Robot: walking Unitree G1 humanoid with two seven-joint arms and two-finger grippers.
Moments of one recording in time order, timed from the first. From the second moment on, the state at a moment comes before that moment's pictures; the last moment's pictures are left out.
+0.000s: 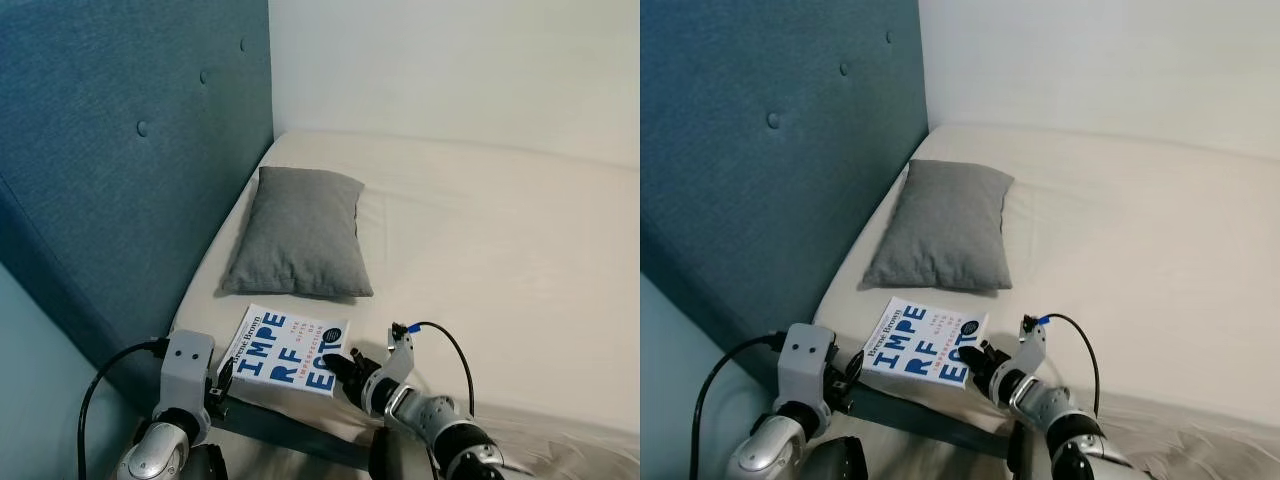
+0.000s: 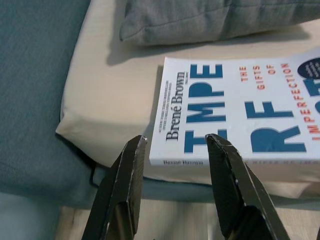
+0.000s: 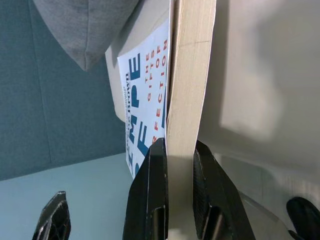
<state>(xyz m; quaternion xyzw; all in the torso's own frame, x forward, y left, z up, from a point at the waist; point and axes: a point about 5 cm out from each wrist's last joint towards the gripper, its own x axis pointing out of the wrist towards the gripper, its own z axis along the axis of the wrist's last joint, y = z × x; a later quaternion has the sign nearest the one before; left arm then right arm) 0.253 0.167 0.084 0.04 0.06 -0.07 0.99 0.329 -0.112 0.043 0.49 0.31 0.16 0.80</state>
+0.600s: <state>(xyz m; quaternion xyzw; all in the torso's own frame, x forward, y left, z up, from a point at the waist) 0.249 0.174 0.092 0.03 0.06 -0.06 1.00 0.350 -0.114 0.068 0.45 0.29 0.17 0.83</state>
